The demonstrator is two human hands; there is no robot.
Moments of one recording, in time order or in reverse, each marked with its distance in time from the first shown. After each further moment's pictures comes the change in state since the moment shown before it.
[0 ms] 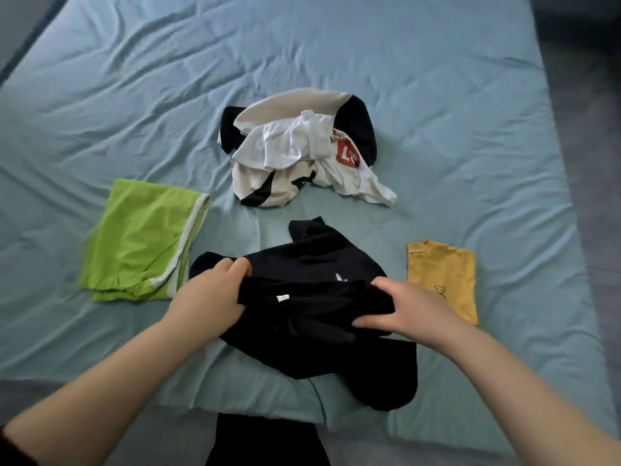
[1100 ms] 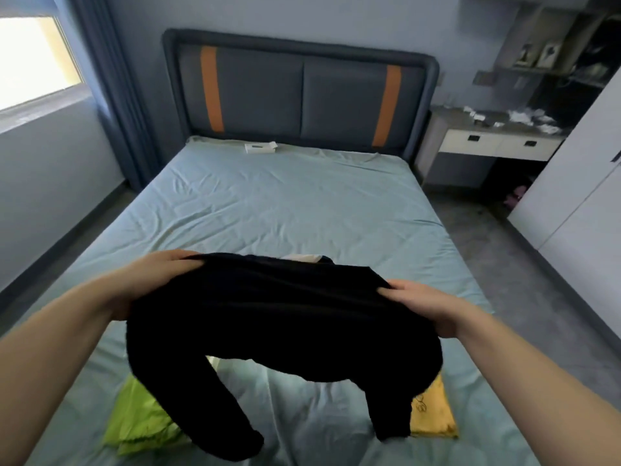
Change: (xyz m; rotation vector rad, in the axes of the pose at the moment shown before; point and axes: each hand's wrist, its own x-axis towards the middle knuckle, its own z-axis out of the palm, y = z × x) left_hand -0.055 -0.046 -0.330 -0.924 -0.028 0.002; right_hand -0.090 -0.120 -0.208 0.917 0.086 0.024
